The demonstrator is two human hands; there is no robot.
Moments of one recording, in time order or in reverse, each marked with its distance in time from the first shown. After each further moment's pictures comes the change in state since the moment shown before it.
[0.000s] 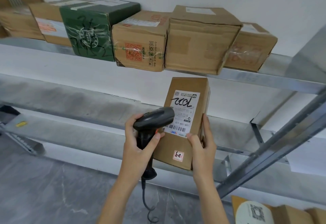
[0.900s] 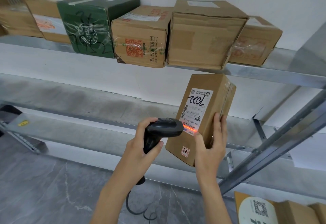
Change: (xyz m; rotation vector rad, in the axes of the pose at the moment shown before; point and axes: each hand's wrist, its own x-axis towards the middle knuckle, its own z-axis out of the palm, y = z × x) left_hand -0.007 0.008 -0.020 0.419 -0.246 0.009; right_hand 0.000 0.016 -0.004 -0.282 0.207 -0.228
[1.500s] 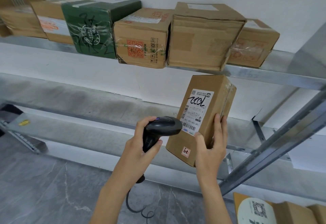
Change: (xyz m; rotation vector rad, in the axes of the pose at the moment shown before) left_hand -0.003 0.002 -0.001 -0.008 0.027 0.021; right_hand 0.000 0.001 -0.004 0.004 0.002 0.006
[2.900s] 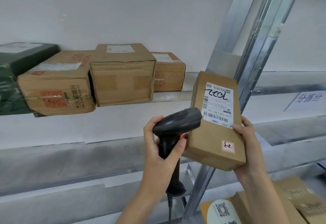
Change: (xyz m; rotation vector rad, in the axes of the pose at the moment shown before) left_hand 0.051 0.116 0.122 -0.662 -0.197 0.227; right_hand 0.087 -0.071 -0.179 0.550 0.106 0.254
